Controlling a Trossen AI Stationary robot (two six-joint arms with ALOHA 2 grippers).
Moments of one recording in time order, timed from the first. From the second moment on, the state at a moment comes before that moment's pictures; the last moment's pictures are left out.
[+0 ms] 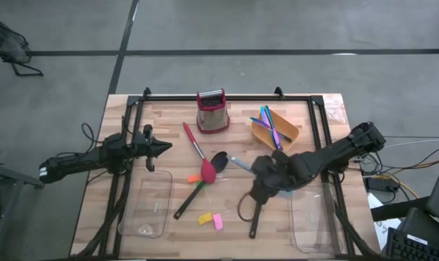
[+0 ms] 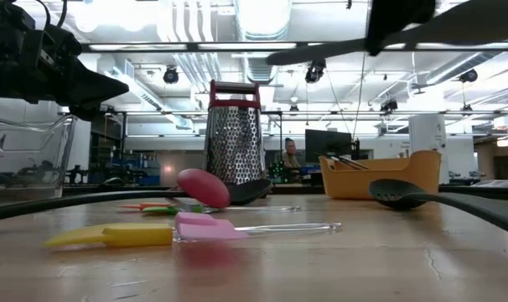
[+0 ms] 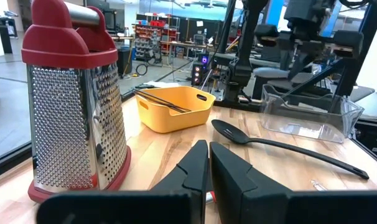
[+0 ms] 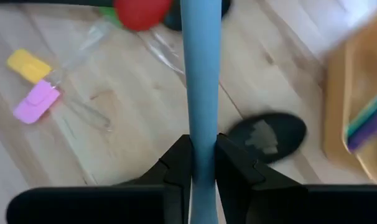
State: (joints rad) left arm 0.21 0.08 0.01 0.02 0.04 -0.11; right arm 0.44 1.61 1.47 -1.17 0.38 1.00
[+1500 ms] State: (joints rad) left arm 0.21 0.08 0.01 0.02 0.04 -0.11; right arm 1.20 1.80 1.32 -1.54 0.34 2.28
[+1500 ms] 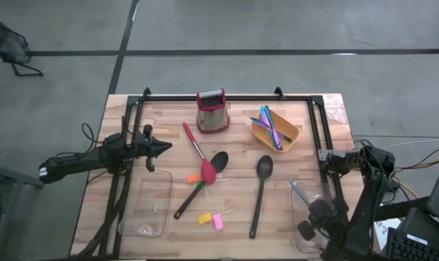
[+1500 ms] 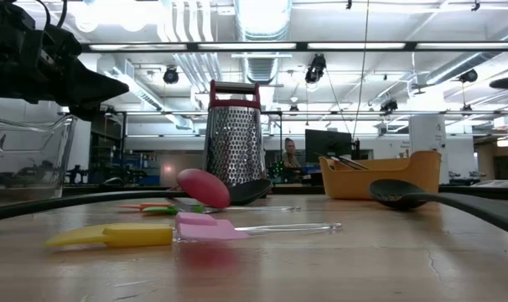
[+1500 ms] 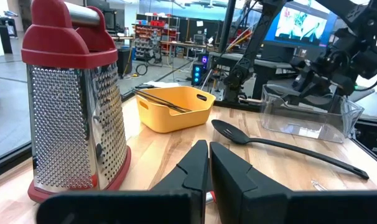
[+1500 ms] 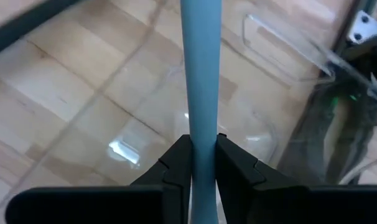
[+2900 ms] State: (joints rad) left arm 0.21 0.08 0.01 0.02 0.04 -0.11; right arm 1.12 1.81 1.40 -1.57 0.40 2.04
